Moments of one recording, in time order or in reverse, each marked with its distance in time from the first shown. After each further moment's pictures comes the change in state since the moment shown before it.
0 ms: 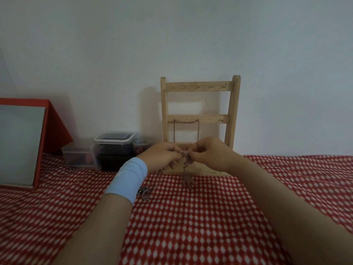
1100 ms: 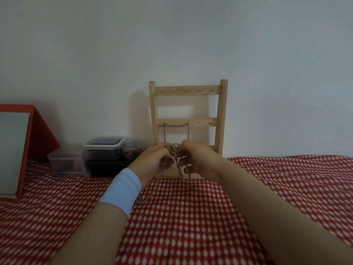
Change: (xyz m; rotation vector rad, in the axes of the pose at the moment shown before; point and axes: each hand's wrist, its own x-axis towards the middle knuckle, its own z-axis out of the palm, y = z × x) left_hand 0.007 -0.008 0.018 -0.645 0.027 -0.007; right_hand 0.004 -0.010 0.012 0.725 -0.046 0.308
